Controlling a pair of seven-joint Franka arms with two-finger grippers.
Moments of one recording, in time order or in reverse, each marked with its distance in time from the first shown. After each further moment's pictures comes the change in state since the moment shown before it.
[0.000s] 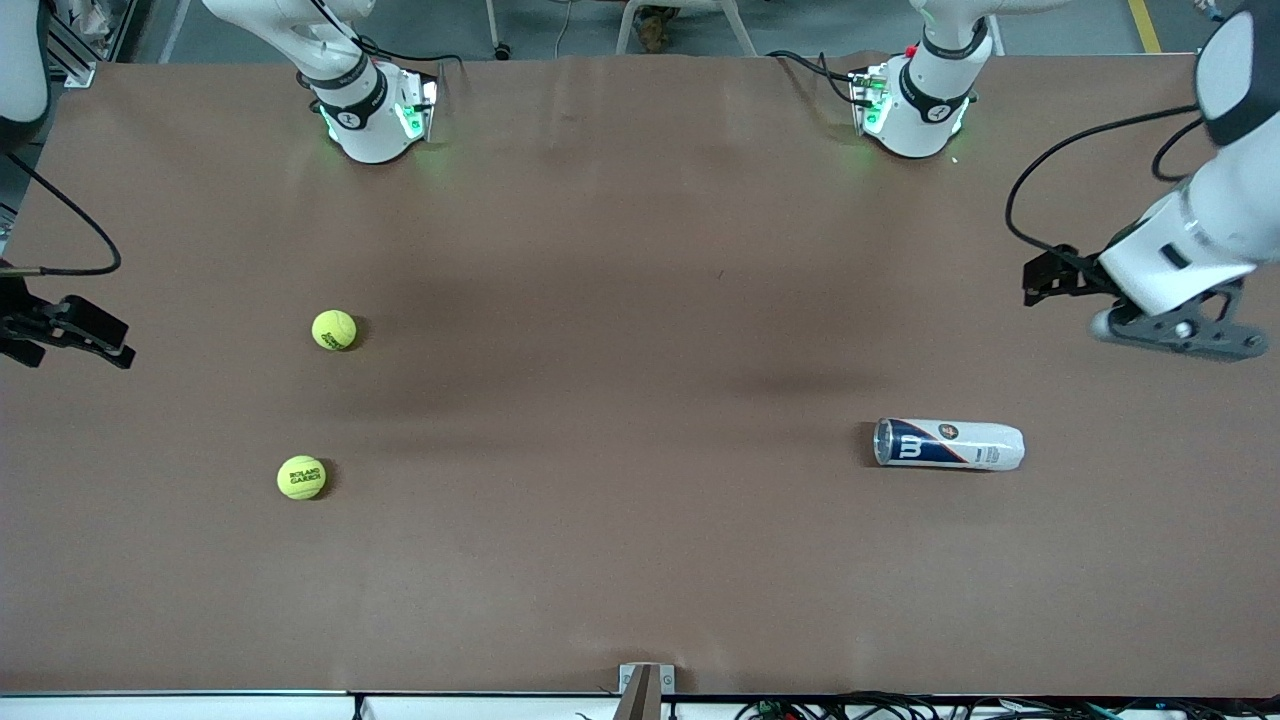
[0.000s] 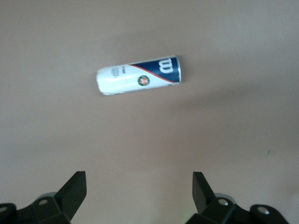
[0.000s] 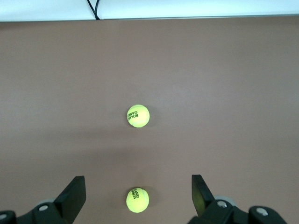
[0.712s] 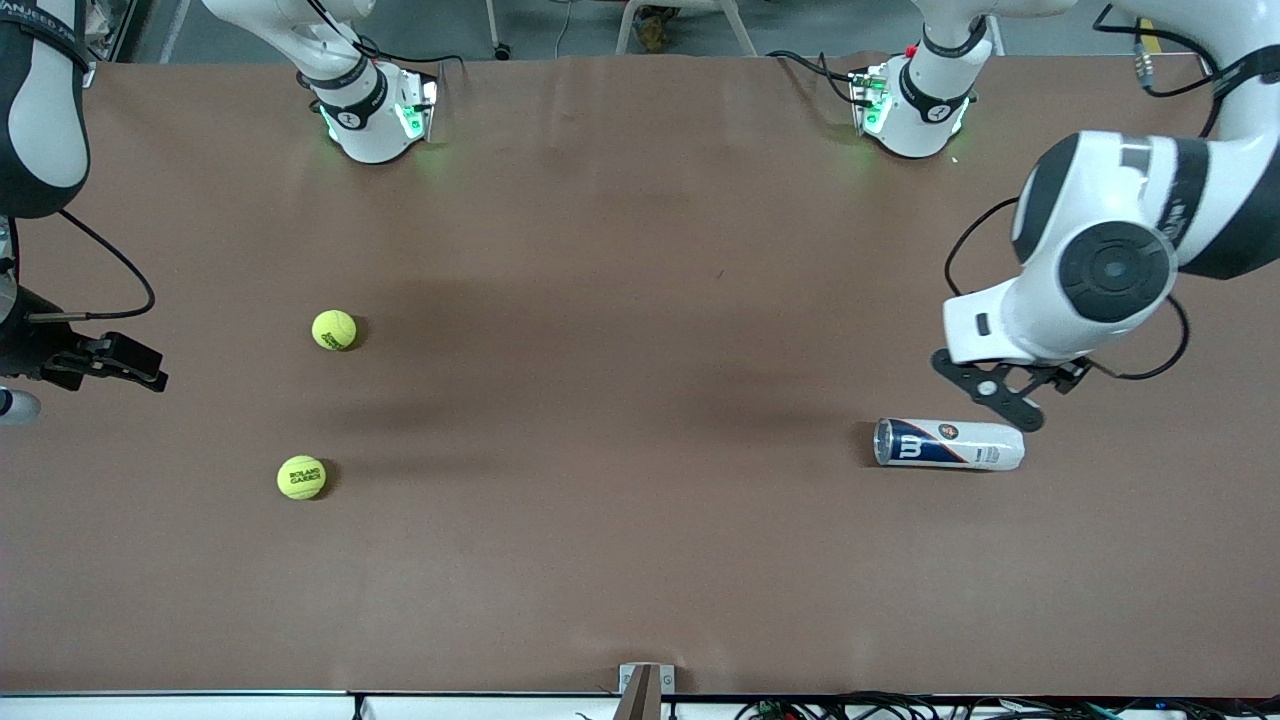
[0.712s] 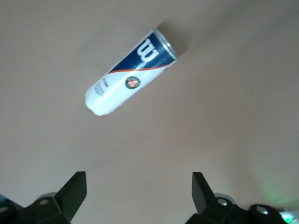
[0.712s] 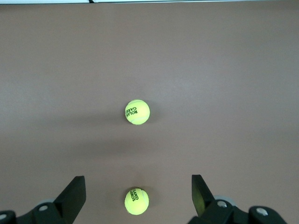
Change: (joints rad) left arm -0.144 0.182 -0.014 0.006 0.251 0.034 0.314; right arm 0.000 0.063 0.000 0.007 0.000 0.011 0.000
